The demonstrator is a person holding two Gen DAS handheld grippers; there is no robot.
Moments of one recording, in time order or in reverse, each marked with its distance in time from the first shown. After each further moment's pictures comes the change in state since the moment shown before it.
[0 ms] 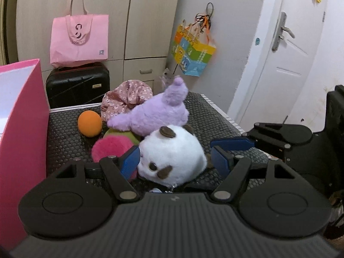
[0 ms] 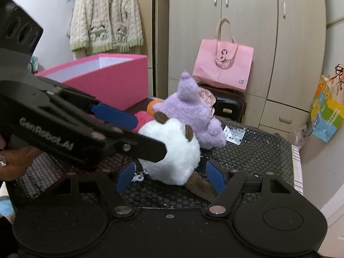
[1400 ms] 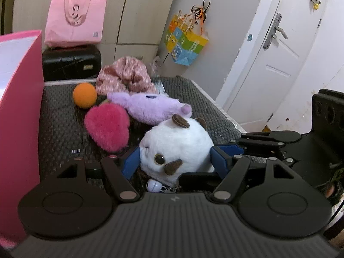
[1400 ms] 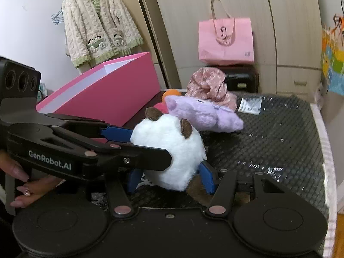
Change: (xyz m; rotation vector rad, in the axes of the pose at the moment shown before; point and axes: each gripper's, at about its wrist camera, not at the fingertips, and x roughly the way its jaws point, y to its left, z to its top) left arm -0.019 0.006 -0.024 -0.071 0.069 -0.093; right arm -0.008 -0.007 -0.010 0.244 0.053 0.175
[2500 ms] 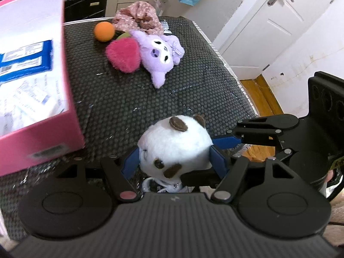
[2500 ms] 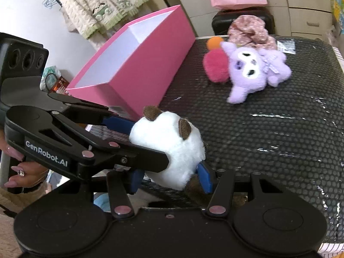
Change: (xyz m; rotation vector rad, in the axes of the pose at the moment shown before) left arm -0.082 0.007 0.002 -0.098 0.395 -0.023; right arm -0.018 0.079 0.002 0.160 0.304 0.136
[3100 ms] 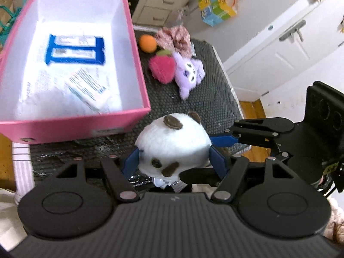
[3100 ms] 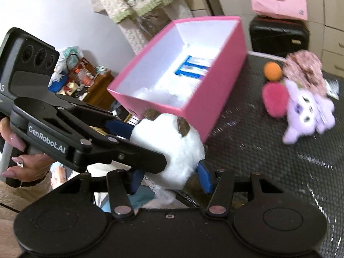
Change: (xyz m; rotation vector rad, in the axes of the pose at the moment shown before) left arm -0.094 0.054 -0.003 -0.199 -0.050 -0.039; right arm 0.003 0.084 0.061 -0.126 0.070 0.058
